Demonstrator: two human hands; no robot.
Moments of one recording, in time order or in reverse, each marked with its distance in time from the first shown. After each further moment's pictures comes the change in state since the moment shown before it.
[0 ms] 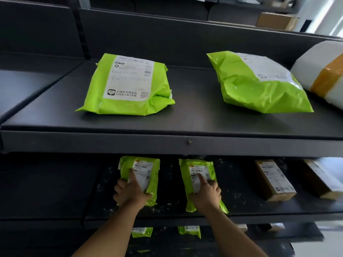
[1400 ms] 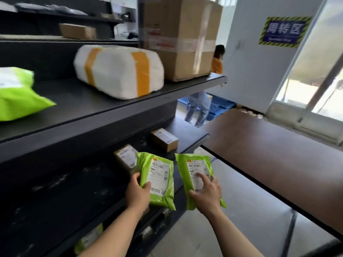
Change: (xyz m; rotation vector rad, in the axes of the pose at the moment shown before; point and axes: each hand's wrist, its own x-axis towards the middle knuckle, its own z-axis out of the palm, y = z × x) left_hand -0.280 0.265 0.125 -0.624 -0.355 0.680; right_hand -0.158 0.343 -0.151 0.423 0.605 0.463
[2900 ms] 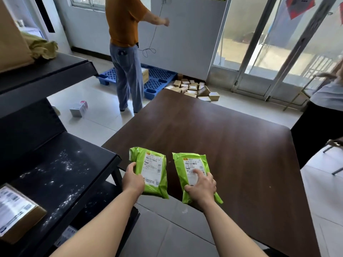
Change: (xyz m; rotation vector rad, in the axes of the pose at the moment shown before) left_hand 0.163 0.169 0.483 0.200 -0.396 -0.036; right_hand 0.365 0.241 -0.166 -0.070 0.055 0.472
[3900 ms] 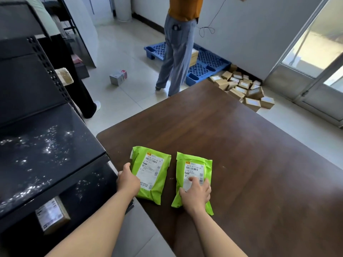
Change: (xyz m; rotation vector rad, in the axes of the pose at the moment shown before) left_hand 0.122 -0.013 0.093 0.121 0.211 -0.325; right_hand 0.193 -0.012 0.062 -0.125 -0.180 -0.177
